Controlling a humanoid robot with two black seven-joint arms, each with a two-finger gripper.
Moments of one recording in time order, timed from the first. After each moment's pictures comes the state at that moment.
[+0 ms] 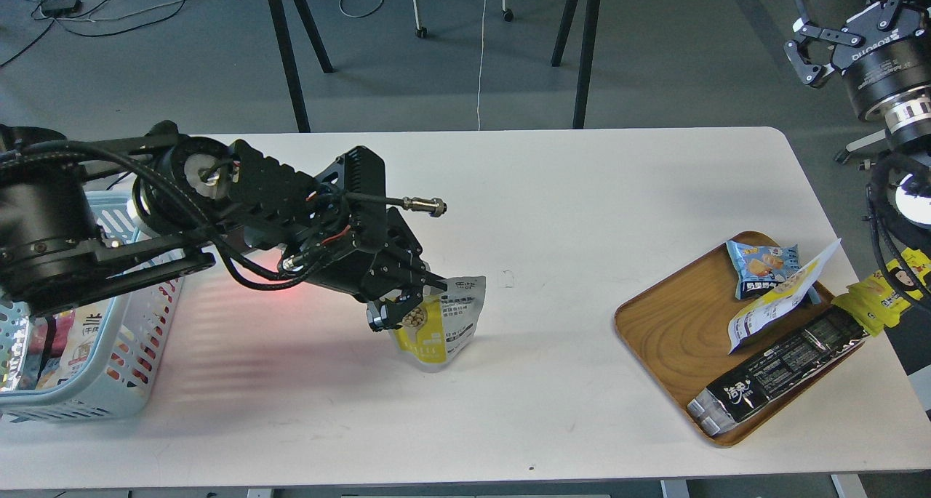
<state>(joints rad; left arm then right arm) -1.26 0.66 -0.12 -1.63 2.18 -0.49 -0.49 0.88 -0.57 0.55 0.68 0.25 0.49 0.49</state>
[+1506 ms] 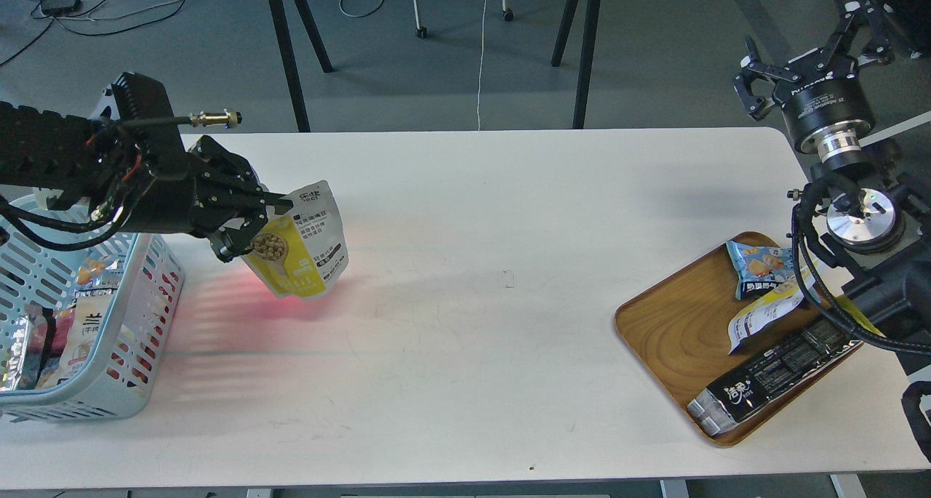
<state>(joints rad) -1.17 1.09 -0.19 -1.62 2.18 -0.38 -0.49 0.83 -0.40 0.72 0.58 0.26 0.49 0.39</state>
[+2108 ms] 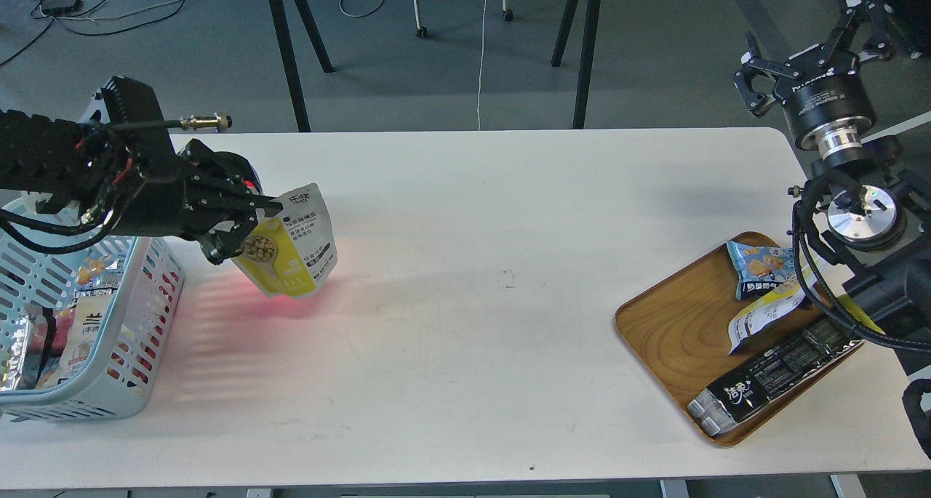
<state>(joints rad) -1.17 1.10 -0.20 -1.62 2.18 -0.38 -0.49 0.84 -0.40 0.72 0.58 0.26 0.49 0.39</state>
